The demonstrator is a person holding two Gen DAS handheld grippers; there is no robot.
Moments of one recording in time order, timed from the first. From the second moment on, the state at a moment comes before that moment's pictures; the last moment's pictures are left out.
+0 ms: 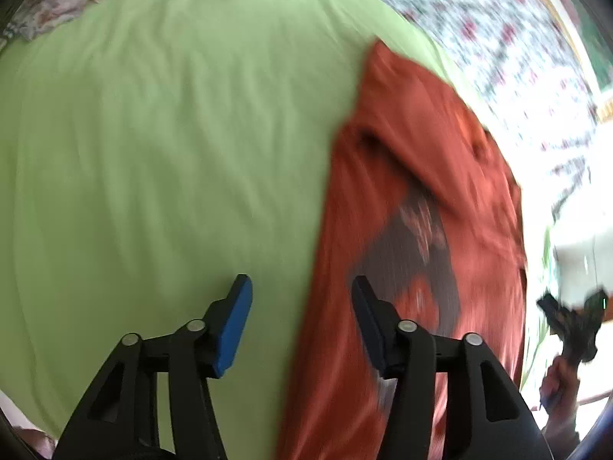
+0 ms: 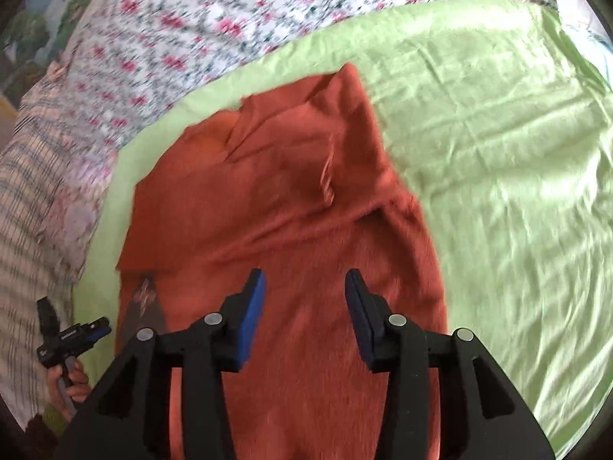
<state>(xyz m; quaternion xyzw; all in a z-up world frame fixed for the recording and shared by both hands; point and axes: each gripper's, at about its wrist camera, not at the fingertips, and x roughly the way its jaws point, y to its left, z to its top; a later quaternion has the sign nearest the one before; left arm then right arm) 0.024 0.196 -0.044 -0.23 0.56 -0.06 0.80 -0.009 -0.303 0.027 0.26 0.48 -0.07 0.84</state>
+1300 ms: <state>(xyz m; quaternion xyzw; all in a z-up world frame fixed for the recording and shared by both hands) -0.084 0.148 -0.059 -0.20 0.59 -0.24 0.75 -0.179 -0.276 -0.016 0.36 0.54 0.07 0.76</state>
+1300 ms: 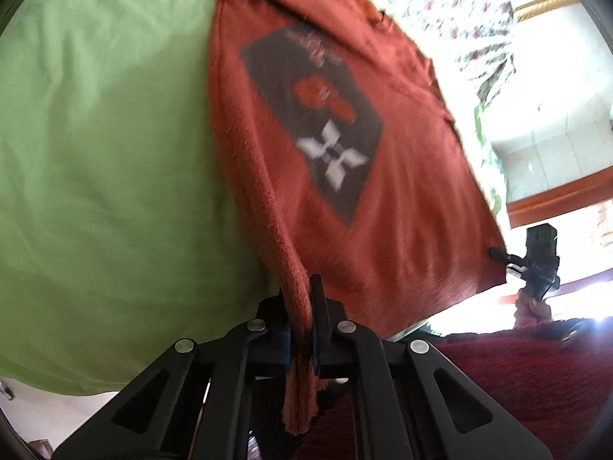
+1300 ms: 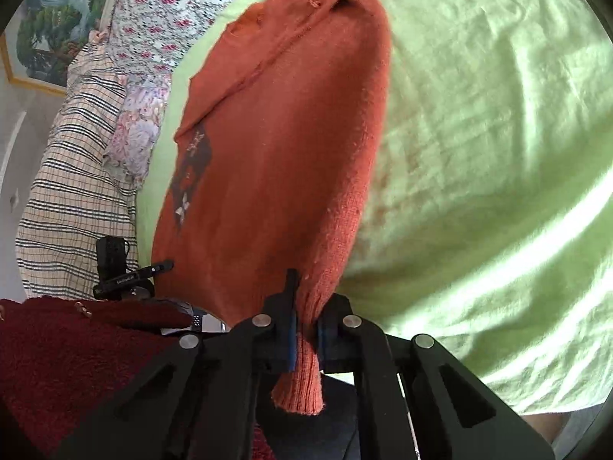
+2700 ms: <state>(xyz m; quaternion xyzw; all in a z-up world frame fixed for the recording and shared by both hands) 0.264 0.150 -0.028 -0.28 0.49 -0.10 0.82 0.144 -0.422 -0.028 0.38 0.45 0.03 0.81</state>
